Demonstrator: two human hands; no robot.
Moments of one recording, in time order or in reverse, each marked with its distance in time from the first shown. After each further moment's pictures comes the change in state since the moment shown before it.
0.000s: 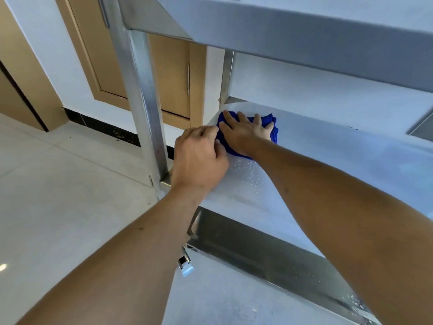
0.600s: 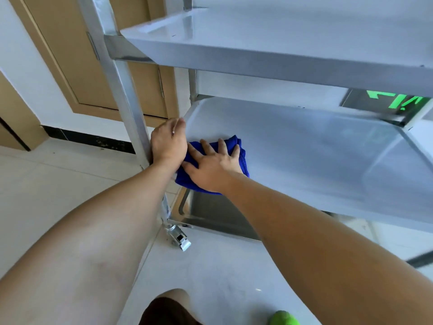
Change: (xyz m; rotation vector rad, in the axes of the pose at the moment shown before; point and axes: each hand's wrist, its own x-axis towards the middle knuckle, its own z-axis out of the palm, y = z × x) left_hand 0.005 -0.010 -0.011 -0.444 0.014 -0.354; right_hand -0.173 -0.030 0.001 0.063 -0.006 -0.131
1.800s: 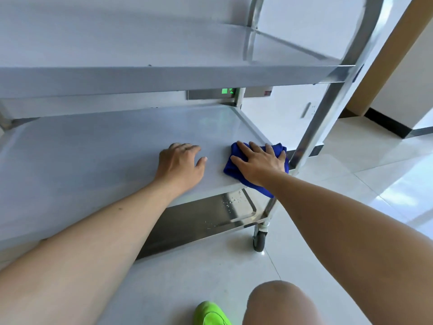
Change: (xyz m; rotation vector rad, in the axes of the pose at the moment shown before) left_hand -0.168 0.152 0.231 0.443 -0.715 0.761; right_hand -0.220 0.350 -0.053 -0.056 0.073 0.844
